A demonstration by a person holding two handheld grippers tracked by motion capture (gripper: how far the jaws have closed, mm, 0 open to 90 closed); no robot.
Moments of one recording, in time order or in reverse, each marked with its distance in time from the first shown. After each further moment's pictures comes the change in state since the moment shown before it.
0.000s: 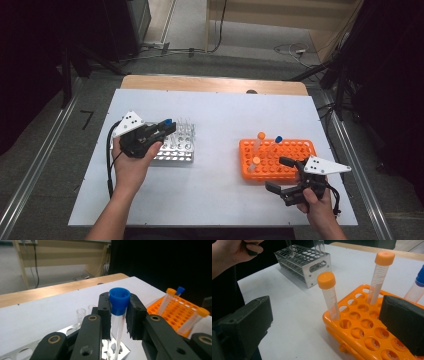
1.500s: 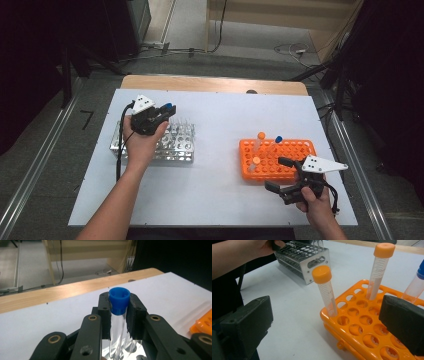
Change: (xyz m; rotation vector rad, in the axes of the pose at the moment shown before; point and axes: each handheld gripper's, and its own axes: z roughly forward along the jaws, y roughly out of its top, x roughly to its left) left arm 0.042 -0.001 0.059 0.073 0.168 0.018; right arm -0.006 -0.004 0.005 0.024 0.008 0.012
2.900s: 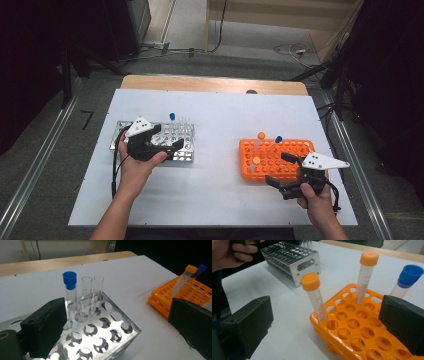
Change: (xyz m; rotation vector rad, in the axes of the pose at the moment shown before) left arm -0.037 -0.027 -0.053 0.073 -0.146 -0.048; right arm 0.000 0.010 -0.002 -0.001 -0.084 -0.014
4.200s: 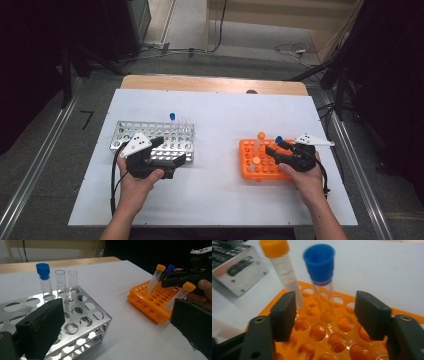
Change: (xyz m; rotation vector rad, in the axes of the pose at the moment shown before) left arm -0.024 -0.021 -0.017 -0.052 -0.080 0.004; right arm -0.057 -0.002 0.046 0.069 -0.248 0.181
